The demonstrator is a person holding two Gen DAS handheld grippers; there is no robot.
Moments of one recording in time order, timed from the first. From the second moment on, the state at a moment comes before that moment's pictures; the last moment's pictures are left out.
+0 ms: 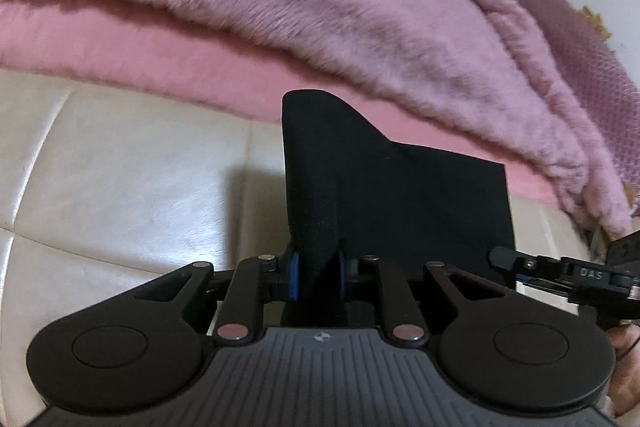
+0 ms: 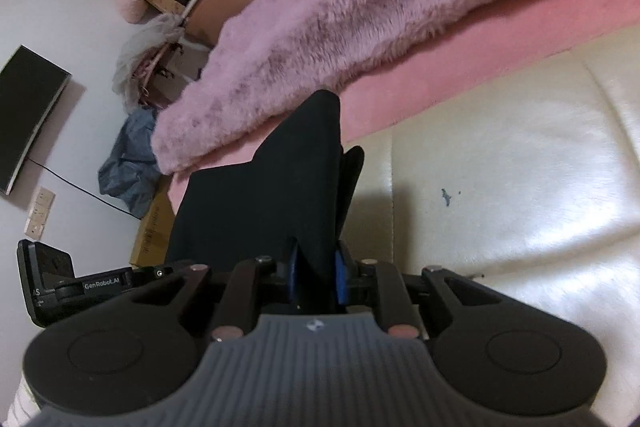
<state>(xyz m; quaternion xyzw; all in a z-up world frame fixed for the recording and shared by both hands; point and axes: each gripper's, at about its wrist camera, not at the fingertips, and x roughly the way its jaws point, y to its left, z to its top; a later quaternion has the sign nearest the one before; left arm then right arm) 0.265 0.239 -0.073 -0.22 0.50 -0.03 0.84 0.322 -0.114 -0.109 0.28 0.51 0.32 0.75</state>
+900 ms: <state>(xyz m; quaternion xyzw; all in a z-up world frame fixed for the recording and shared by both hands) 0.203 0.152 -0.030 0.02 0.37 0.13 0.92 0.302 -0.092 -0.068 0.09 0.43 0.31 0.84</state>
